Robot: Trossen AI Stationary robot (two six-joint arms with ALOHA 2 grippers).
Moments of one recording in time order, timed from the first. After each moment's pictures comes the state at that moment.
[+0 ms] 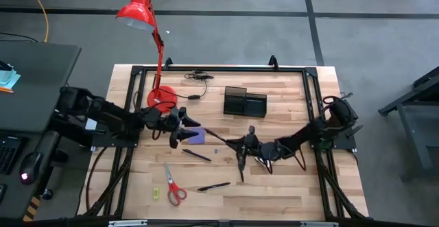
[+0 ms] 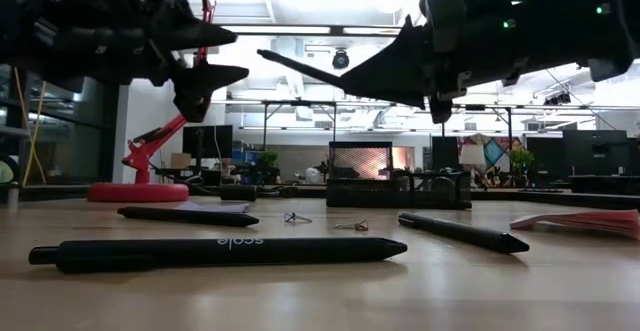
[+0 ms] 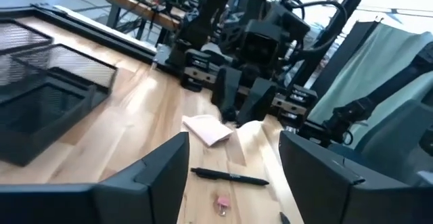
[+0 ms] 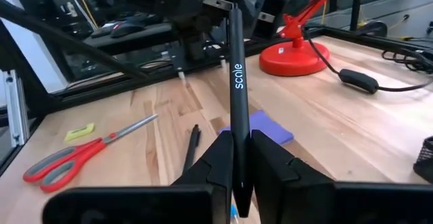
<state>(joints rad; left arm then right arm) 0.10 1.33 0.18 1.10 0.11 -0.44 0.39 1.81 0.63 1.01 0.64 0.30</state>
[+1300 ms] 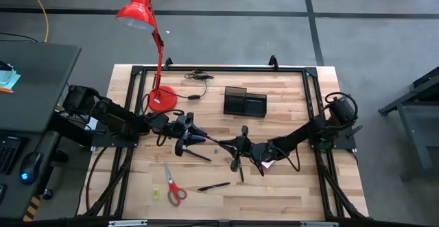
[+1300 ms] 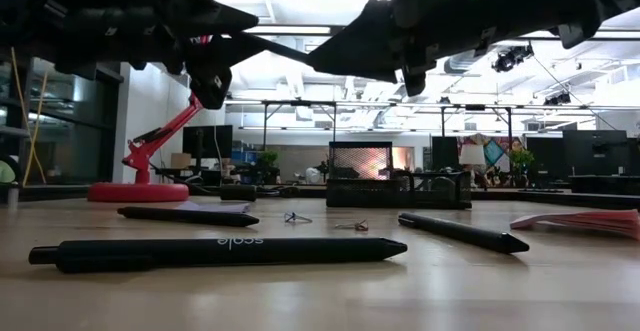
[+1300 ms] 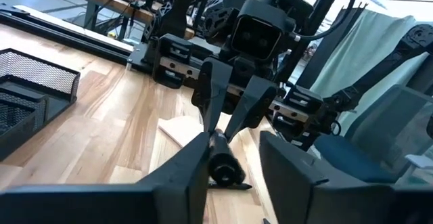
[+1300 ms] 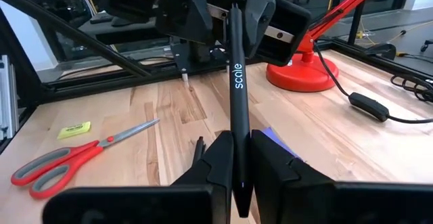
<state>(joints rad) 0.00 1.40 0.30 1.07 0.07 -0.40 0.39 1.81 0.79 0.82 0.63 0.21</state>
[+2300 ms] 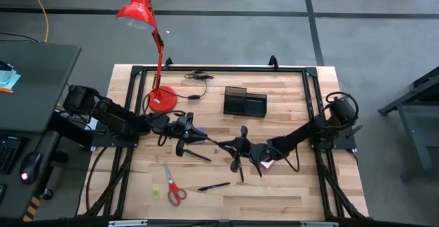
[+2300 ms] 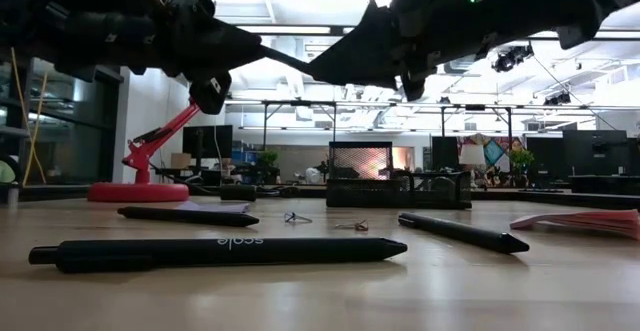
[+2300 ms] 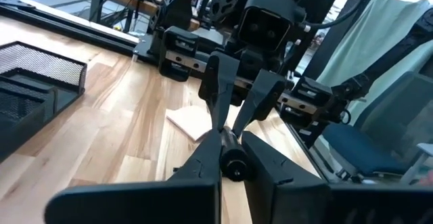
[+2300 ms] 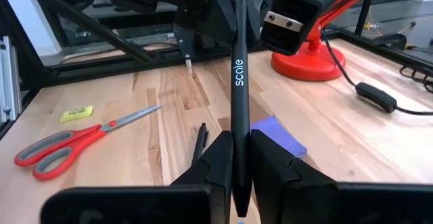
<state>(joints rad) 0.00 1.41 0.30 1.03 0.06 -0.37 0.40 1.81 0.80 0.70 0.60 0.25</state>
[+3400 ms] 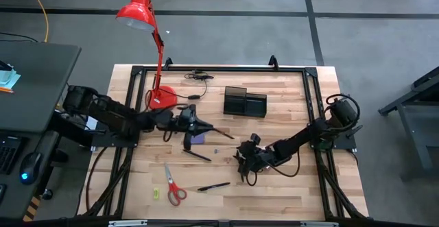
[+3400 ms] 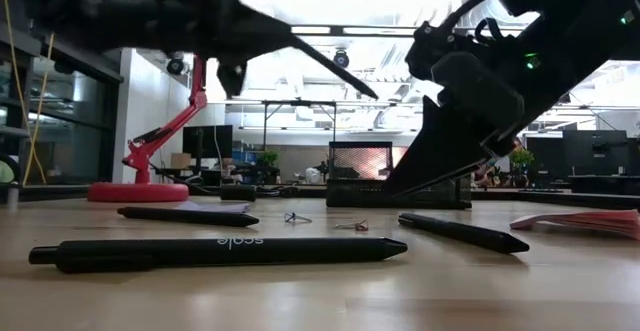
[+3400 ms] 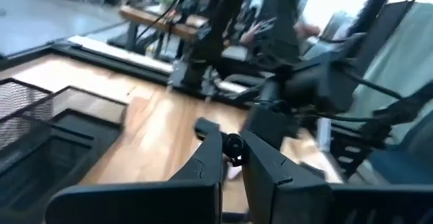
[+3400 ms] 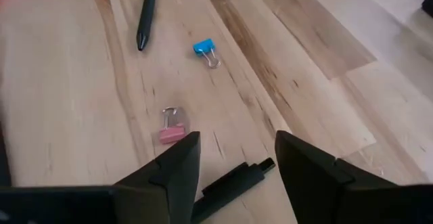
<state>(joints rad) 0.08 1.40 0.45 0.87 0.00 -0.31 0.44 1.81 0.79 0.19 0.54 0.63</state>
